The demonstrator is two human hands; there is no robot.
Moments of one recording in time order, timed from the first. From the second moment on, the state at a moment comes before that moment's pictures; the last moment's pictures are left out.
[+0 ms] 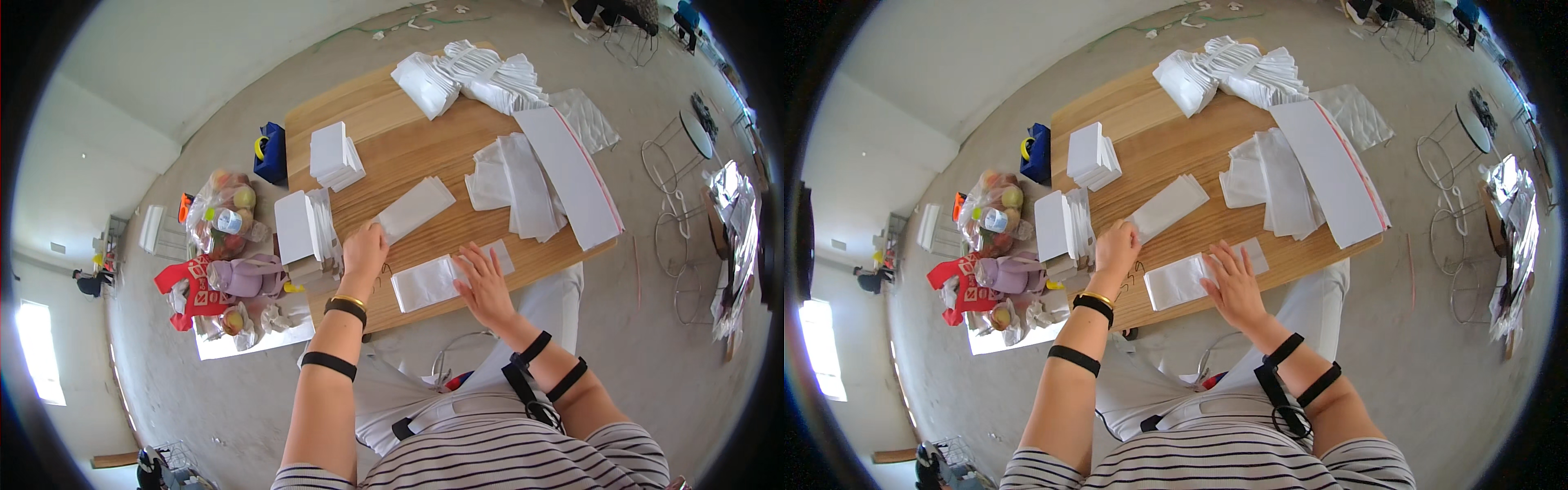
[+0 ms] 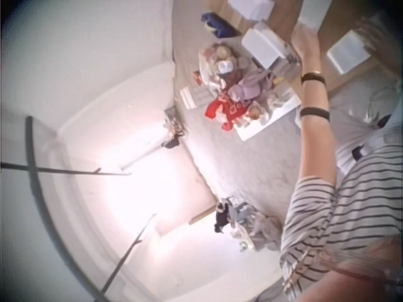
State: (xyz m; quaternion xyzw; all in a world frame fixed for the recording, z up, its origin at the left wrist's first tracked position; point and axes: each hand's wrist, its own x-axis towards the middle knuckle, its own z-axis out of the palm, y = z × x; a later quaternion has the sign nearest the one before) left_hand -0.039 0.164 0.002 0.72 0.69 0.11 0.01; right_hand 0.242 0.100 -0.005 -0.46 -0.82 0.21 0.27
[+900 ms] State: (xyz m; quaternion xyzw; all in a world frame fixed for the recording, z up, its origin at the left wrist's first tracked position) left_hand -0.089 0.031 0.104 0.69 0.65 0.33 -0.03; right_hand 0.088 0.129 0.002 -0.41 -0.87 0.18 0.19
